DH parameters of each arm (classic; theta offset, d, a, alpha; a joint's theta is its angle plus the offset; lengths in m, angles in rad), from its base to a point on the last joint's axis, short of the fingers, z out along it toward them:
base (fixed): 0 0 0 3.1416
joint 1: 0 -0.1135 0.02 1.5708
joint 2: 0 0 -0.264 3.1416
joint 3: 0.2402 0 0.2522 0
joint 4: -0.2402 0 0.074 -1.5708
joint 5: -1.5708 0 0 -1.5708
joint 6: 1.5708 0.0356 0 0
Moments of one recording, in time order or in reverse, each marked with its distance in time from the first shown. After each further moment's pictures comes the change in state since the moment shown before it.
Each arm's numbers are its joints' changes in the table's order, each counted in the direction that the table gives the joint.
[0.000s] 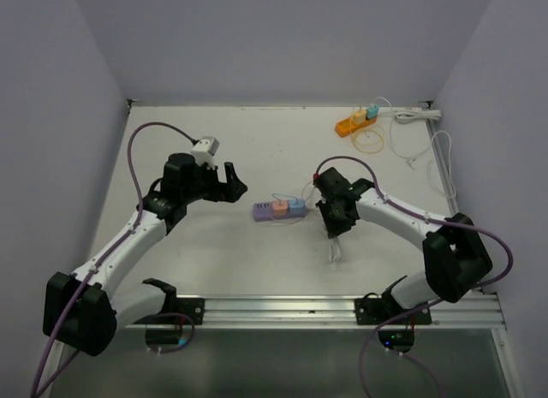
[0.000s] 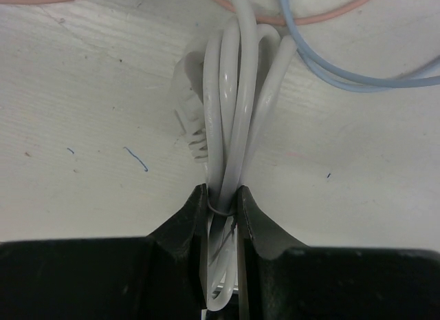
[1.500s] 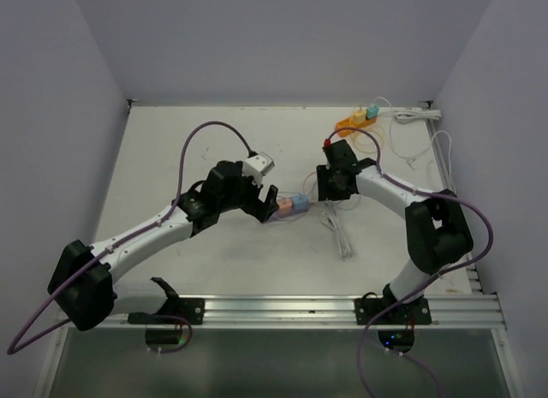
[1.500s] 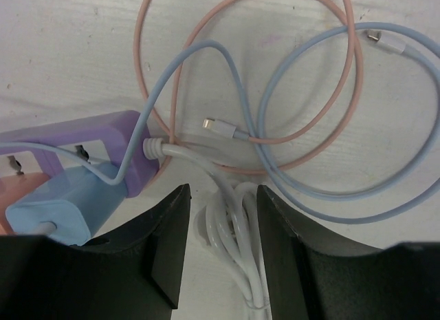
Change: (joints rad) left arm 0.369 0.141 0.079 0.047 0.129 0.243; right arm 0.197 0.193 0.153 0.270 0.042 0.022
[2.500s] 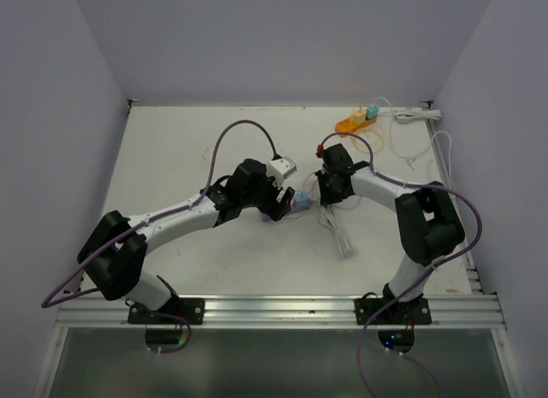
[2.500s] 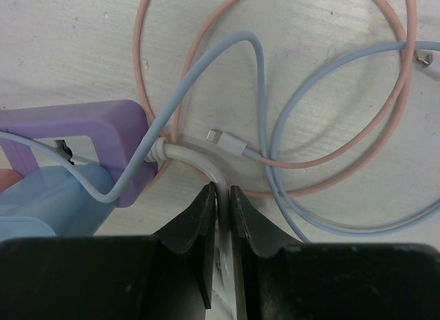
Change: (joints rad) left arm 0.055 0.239 0.098 0.051 -0.001 0.053; right arm 0.001 0.085 -0.017 0.074 0.039 -0.099
